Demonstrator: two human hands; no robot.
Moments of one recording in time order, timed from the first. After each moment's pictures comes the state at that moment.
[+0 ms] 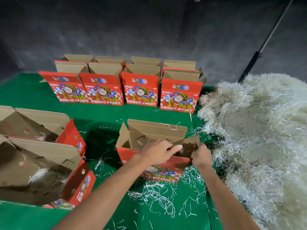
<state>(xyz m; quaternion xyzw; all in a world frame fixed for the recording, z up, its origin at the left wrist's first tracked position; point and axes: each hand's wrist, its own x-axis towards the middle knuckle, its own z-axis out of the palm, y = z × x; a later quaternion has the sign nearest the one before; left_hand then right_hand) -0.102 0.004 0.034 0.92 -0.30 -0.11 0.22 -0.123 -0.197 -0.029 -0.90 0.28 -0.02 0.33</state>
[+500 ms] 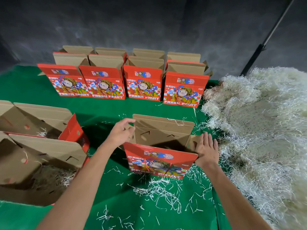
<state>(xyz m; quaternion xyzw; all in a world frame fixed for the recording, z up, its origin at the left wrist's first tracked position) -0.021 0.144 -0.006 0.88 -0.02 -0.09 0.47 -0.115 -0.193 -0.052 -0.98 0.16 0.09 0.02</state>
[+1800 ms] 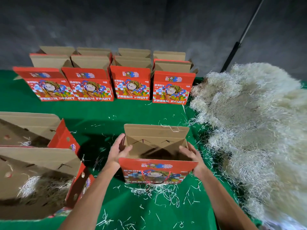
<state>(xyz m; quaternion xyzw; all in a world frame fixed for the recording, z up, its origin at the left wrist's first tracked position) -0.070 0.142 -0.063 0.76 0.05 -0.11 0.64 -0.158 -0.167 -0.067 -0.58 0.26 0.06 0.77</state>
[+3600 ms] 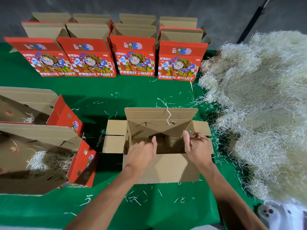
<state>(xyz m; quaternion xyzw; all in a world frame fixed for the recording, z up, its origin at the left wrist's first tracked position) -0.153 0.071 -0.070 0.99 -0.13 0.01 0.02 -0.173 -0.153 -0.098 -0.93 0.02 -0.37 0.07</state>
